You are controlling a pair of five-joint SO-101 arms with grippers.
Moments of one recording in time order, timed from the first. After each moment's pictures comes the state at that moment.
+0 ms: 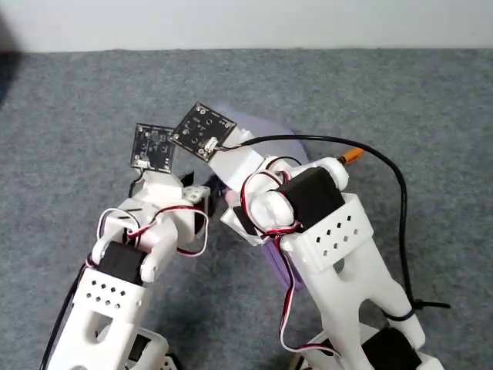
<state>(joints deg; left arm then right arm) 14.0 -50.8 54.0 47.7 13.7 -37.9 -20.2 -8.0 100.4 19.6</state>
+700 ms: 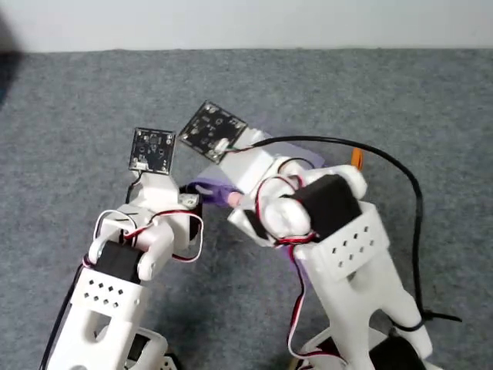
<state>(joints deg) 12.9 -50.5 53.9 56.7 13.7 -34.5 -23.3 -8.1 100.4 21.8</state>
